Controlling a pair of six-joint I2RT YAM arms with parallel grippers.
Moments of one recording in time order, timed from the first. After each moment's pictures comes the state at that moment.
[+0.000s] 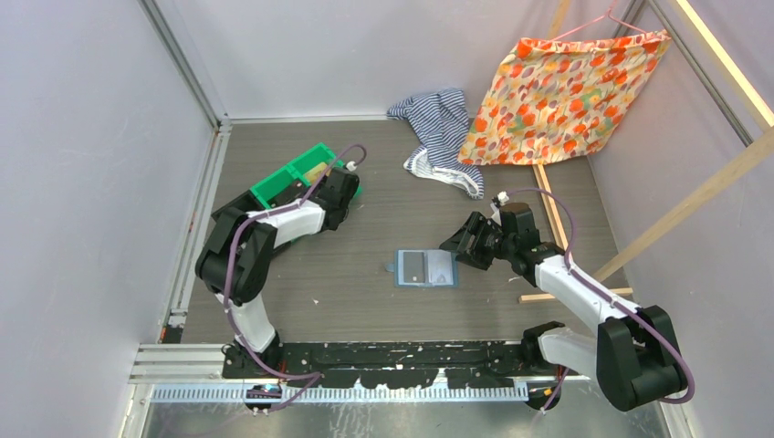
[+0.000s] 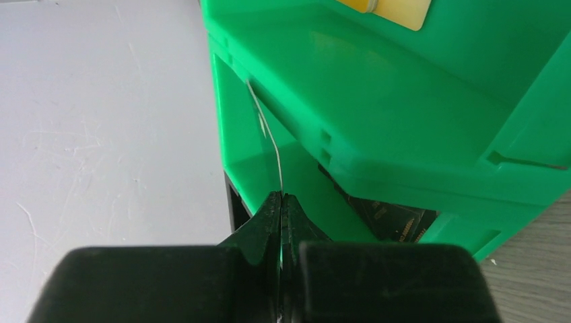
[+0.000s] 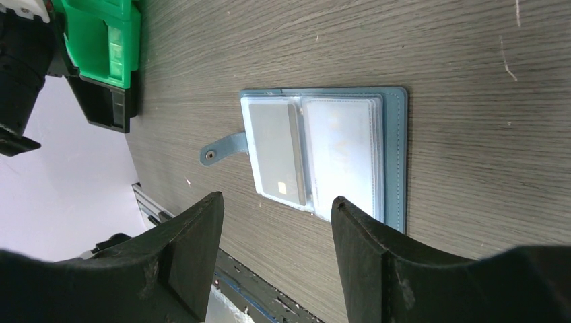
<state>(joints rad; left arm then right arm) -0.48 1.77 1.03 -0.11 -0.88 0.68 0.29 1.12 0.51 -0.13 -0.44 0.84</state>
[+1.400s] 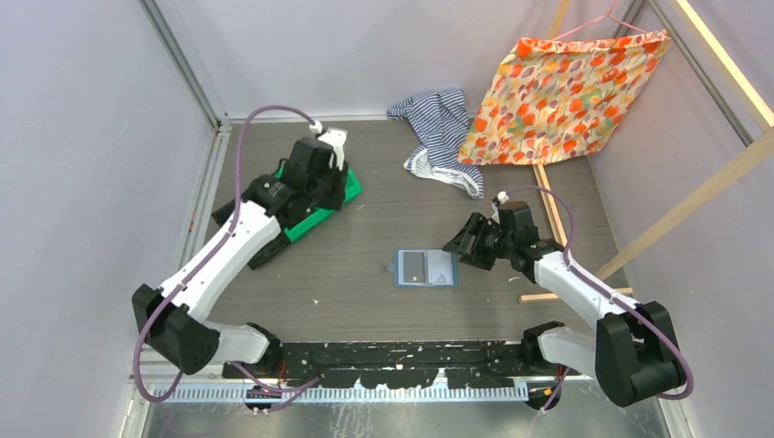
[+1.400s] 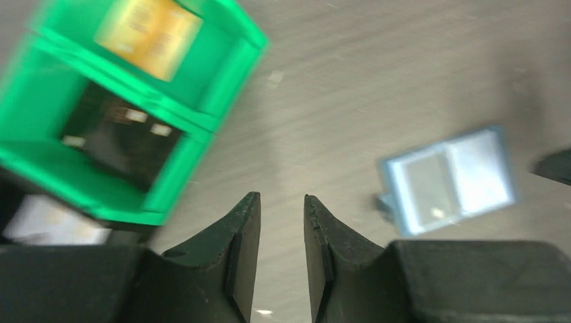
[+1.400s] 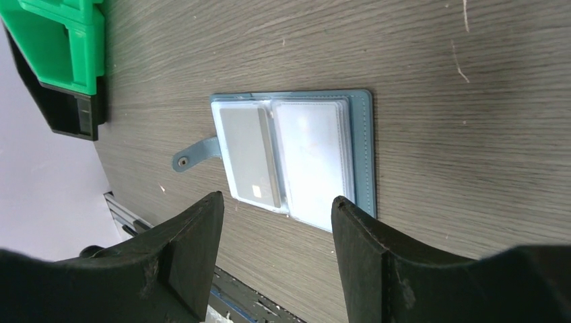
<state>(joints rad) -0.55 1.35 1.38 -0.75 -0.21 -0.13 0.29 1.14 0.54 -0.19 -0.38 0.79</state>
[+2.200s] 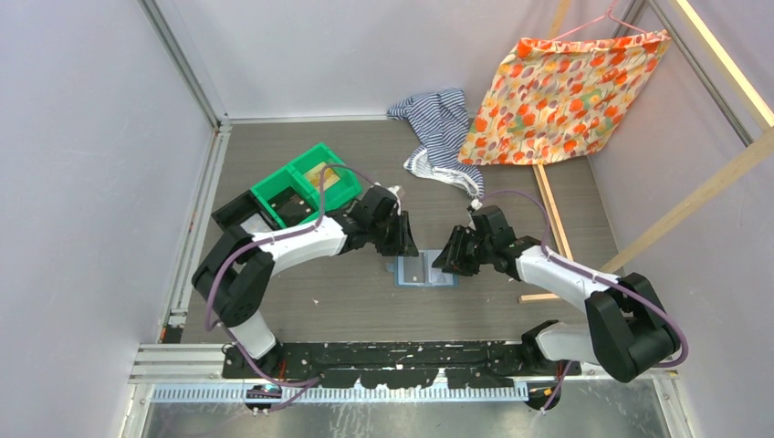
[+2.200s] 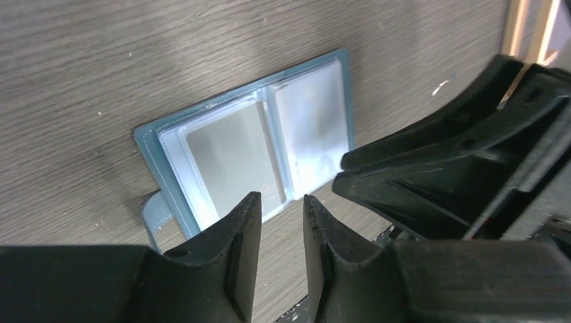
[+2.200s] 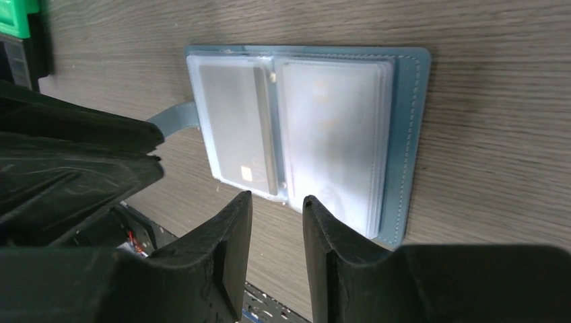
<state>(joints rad) -0.78 1.65 1.04 -0.20 0.22 -0.77 0.45 1.26 0.56 -0.18 -0.34 0.79</state>
